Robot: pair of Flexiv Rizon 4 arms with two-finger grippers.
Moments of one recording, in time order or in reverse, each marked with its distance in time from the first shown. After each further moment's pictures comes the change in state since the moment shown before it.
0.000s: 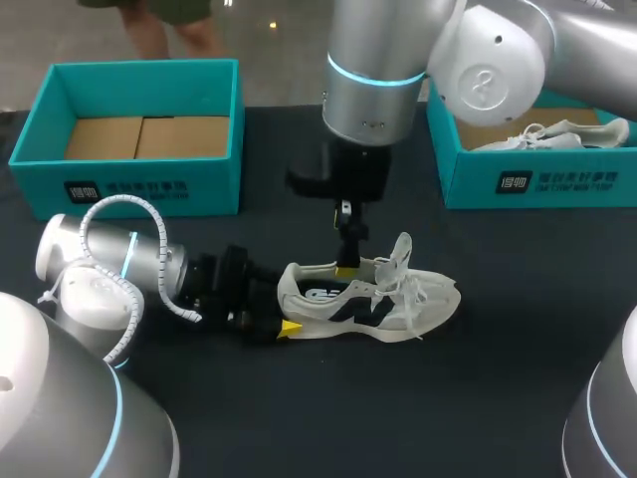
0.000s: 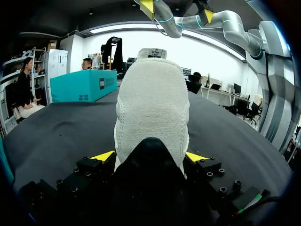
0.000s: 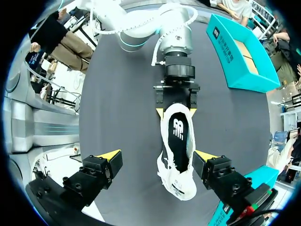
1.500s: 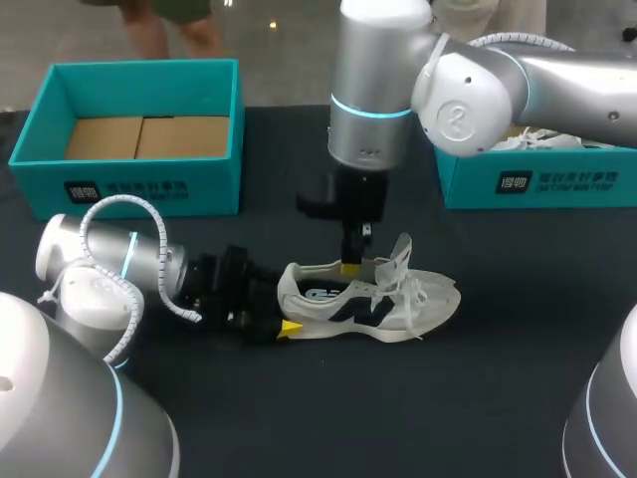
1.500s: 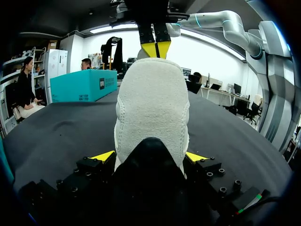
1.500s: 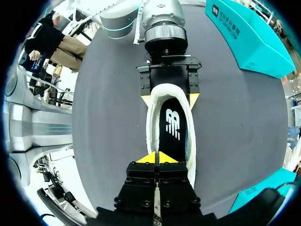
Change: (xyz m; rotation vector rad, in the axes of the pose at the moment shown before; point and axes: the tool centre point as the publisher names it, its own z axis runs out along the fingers) left arm 0.000 0.000 0.000 0.000 0.000 0.000; right arm -0.039 -0.021 0.083 0.024 0.110 0.038
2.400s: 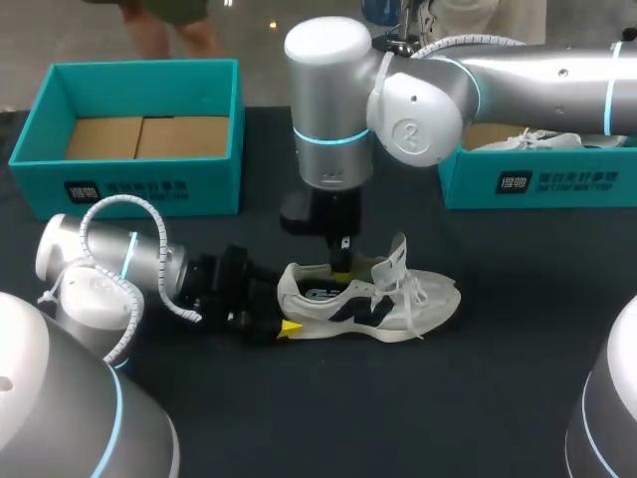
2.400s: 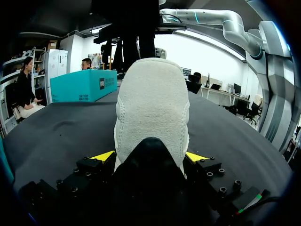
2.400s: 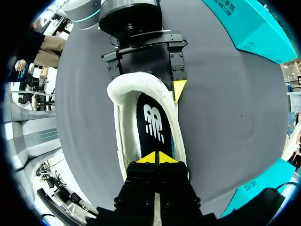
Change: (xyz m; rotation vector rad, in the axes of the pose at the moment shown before) left arm 0.000 0.000 0.000 0.000 0.000 0.000; right arm -0.024 0.005 0.037 0.146 -0.068 0.095
